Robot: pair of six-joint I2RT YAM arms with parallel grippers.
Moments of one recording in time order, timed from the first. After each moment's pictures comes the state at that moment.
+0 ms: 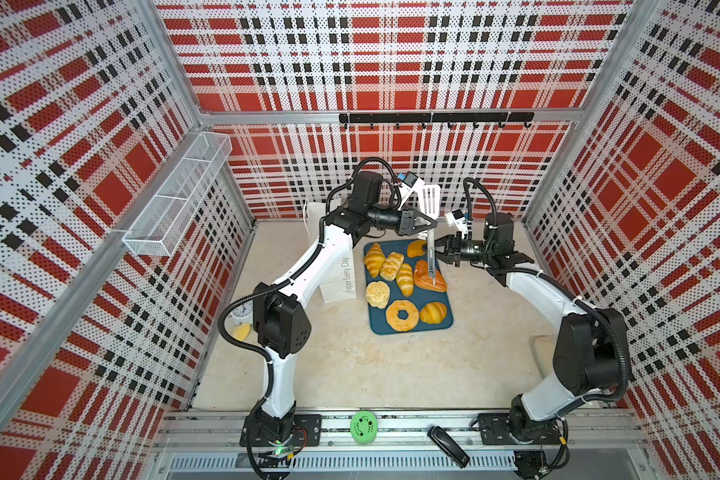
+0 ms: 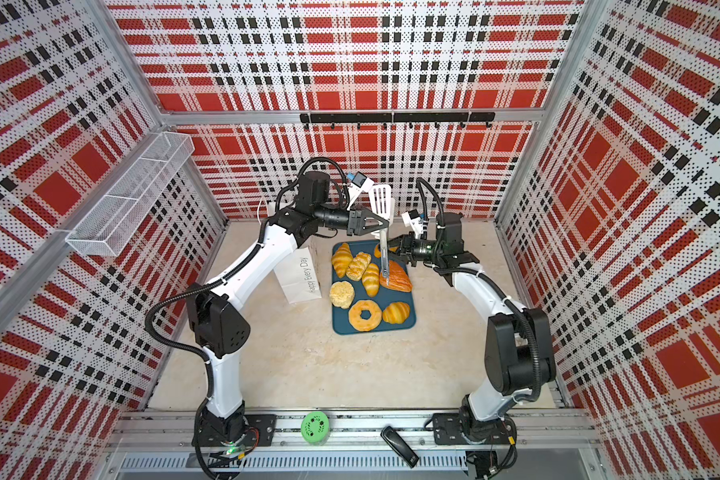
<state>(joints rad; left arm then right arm) -0.52 2.02 2.07 -0.38 1.04 -0.27 0.19 1.62 1.20 0.04 -1.10 0.86</state>
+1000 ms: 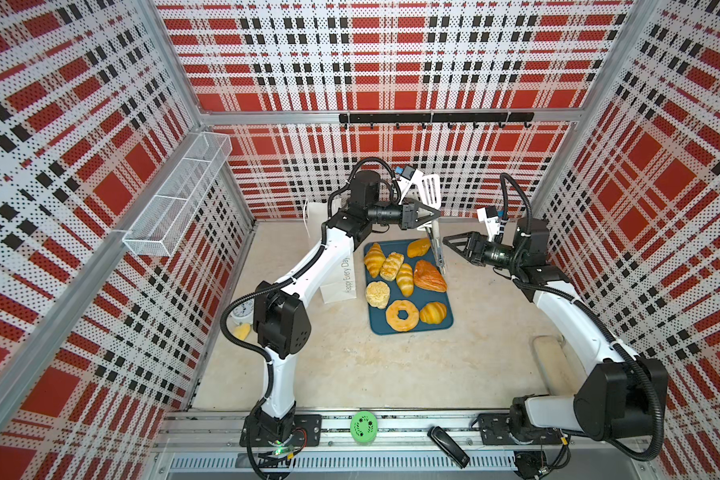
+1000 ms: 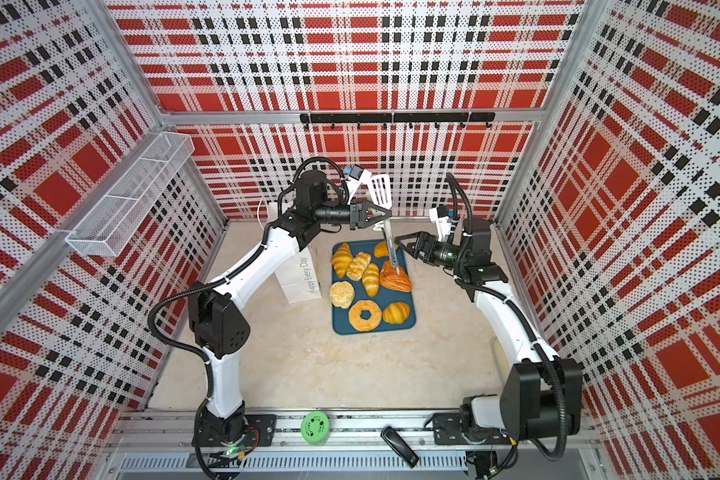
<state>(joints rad) -0.52 2.01 2.00 -0.06 1.02 -0.45 0.10 1.35 1.09 -0.06 -0.91 0.66</state>
